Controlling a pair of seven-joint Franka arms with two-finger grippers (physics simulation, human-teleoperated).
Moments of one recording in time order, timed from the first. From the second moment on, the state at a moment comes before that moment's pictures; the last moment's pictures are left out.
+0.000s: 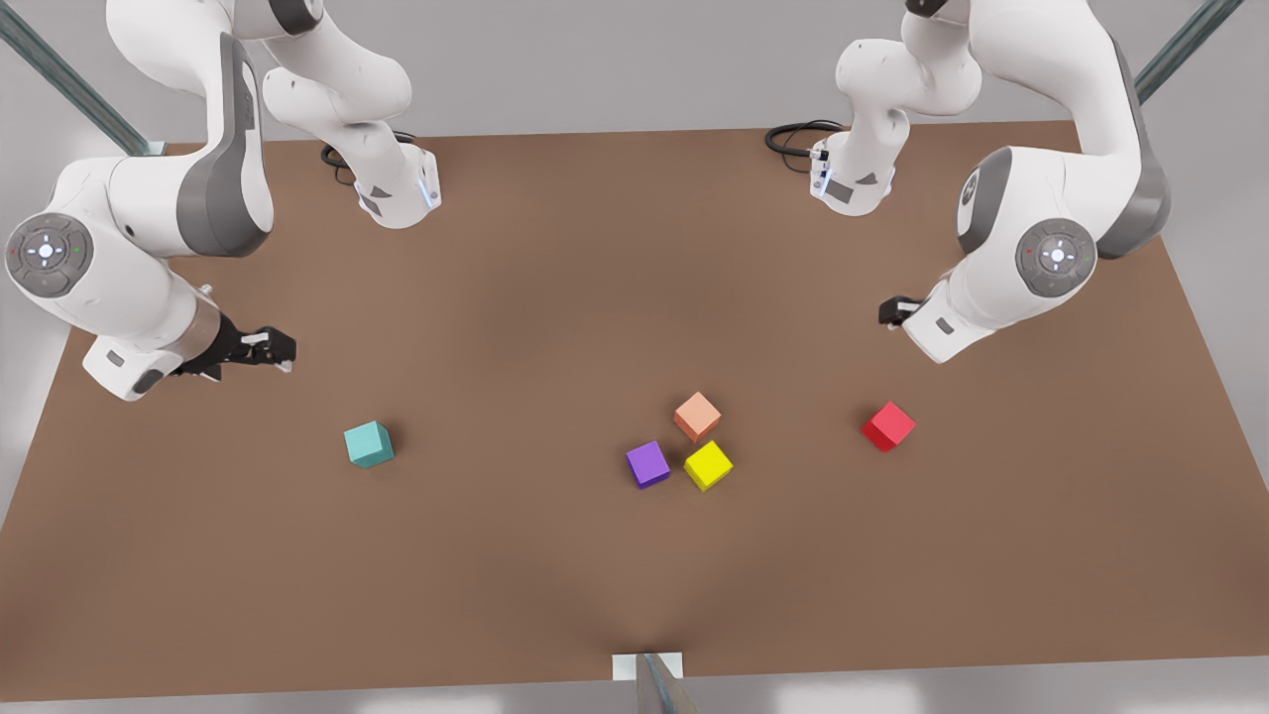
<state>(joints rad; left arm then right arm) -0.29 0.19 0.08 -1.48 0.02 1.41 -0.08 0.10 0.17 -0.06 -1.45 -0.04 1.54 -0.09</state>
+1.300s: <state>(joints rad) -0.27 0.53 0.23 -1.95 -0.27 2.33 -0.44 0.11 0.16 -0.06 -1.48 -0.04 1.56 -0.12</state>
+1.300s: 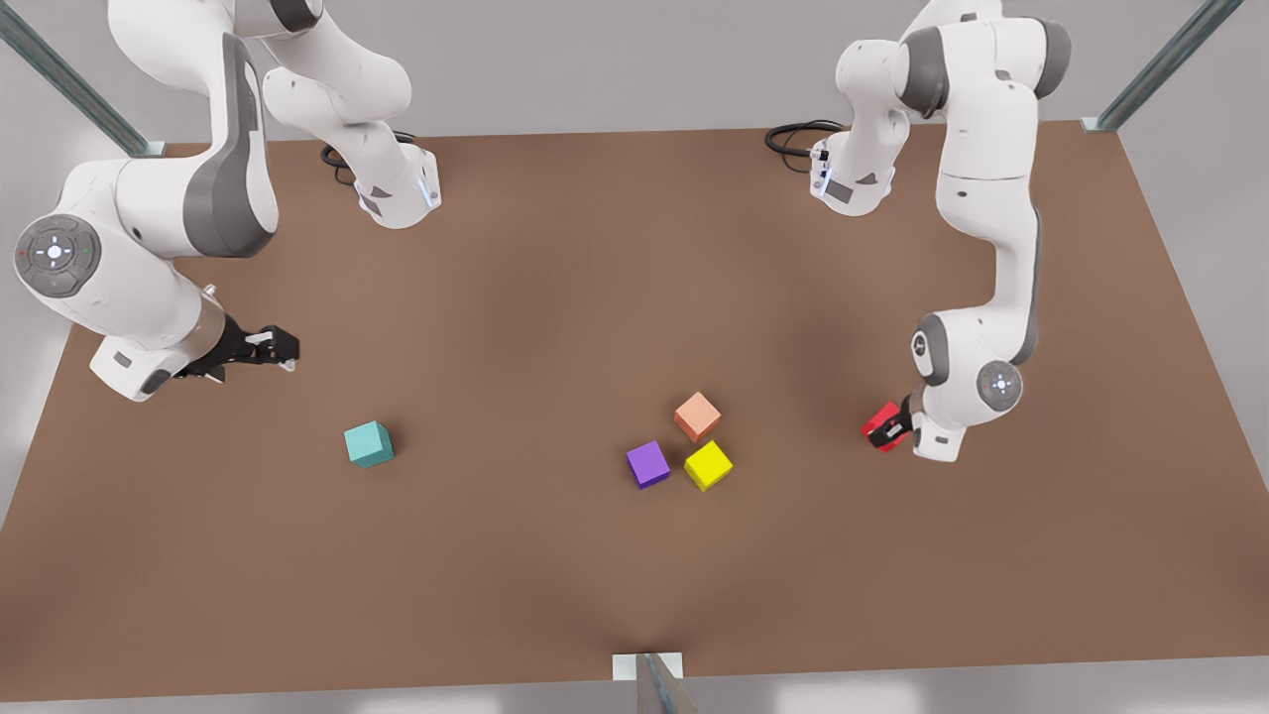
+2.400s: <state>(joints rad) -0.18 0.88 -0.27 -1.23 -1.08 1.86 -0.49 0.12 0.16 -0.06 -1.50 -0.04 1.56 -0.12</state>
